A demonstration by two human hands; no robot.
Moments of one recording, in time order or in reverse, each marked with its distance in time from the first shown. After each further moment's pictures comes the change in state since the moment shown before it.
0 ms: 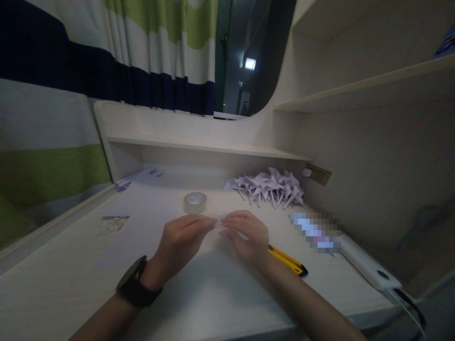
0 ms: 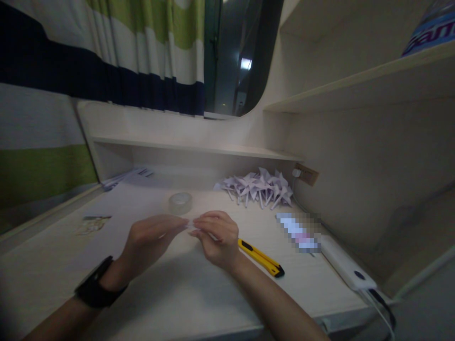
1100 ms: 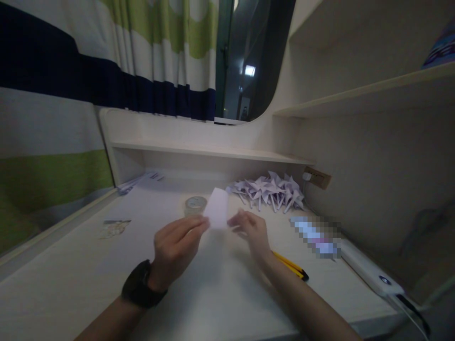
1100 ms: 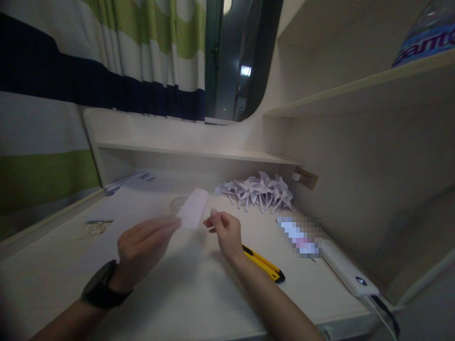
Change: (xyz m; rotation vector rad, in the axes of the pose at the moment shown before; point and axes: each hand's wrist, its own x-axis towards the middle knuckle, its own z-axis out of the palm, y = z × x) left_hand -0.006 0.003 -0.006 0.240 0.155 0.096; right_hand -0.003 0.018 0.000 0.306 0.046 0.832
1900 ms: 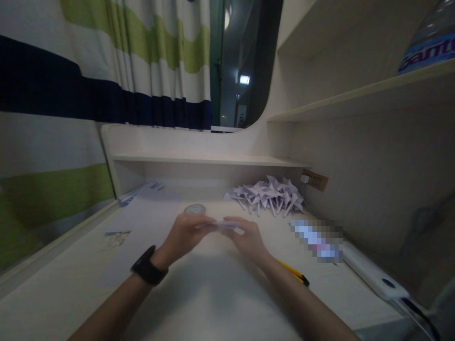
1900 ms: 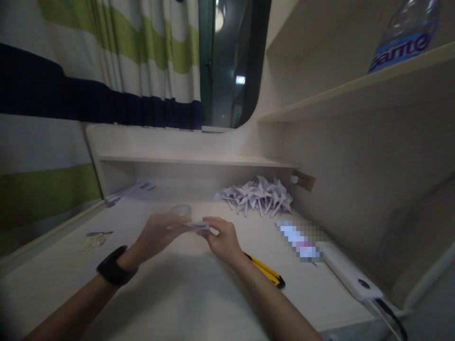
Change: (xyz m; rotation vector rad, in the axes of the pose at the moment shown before) left_hand 0.024 -0.032 0.034 -0.389 -0.320 -0.219; right_hand 0.015 0.011 -0.007 -0.272 -0.114 -0.501
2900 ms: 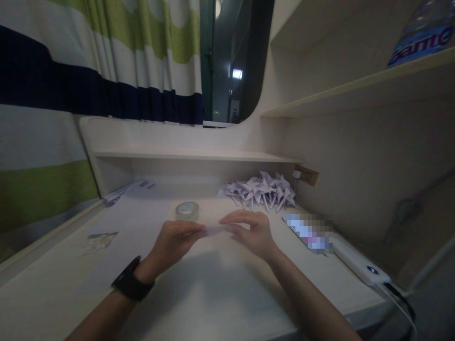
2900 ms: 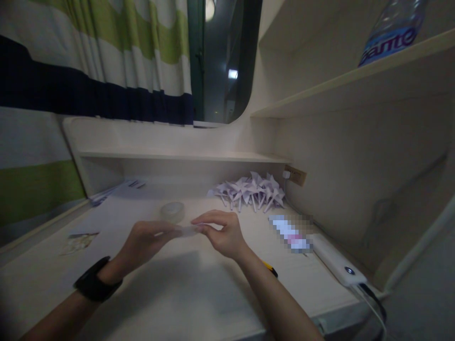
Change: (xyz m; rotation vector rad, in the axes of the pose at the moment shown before) left_hand -0.022 0.004 0.000 -0.005 -0.030 -0.041; right_hand 0.011 -0.039 -0.032 0.097 -0.060 -0.130
